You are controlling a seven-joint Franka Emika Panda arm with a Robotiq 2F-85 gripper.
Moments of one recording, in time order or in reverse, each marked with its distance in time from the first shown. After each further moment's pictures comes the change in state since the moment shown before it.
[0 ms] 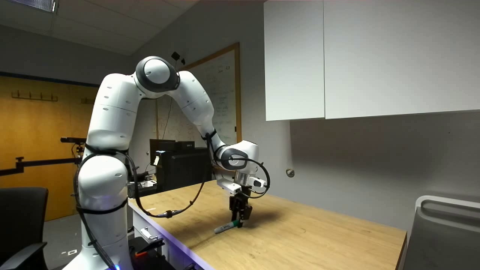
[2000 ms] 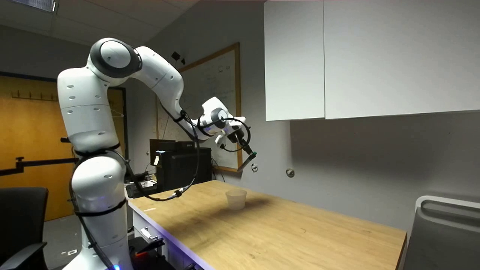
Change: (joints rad) arm -0.185 -0.371 0.359 -0.004 -0.662 0.494 1.223
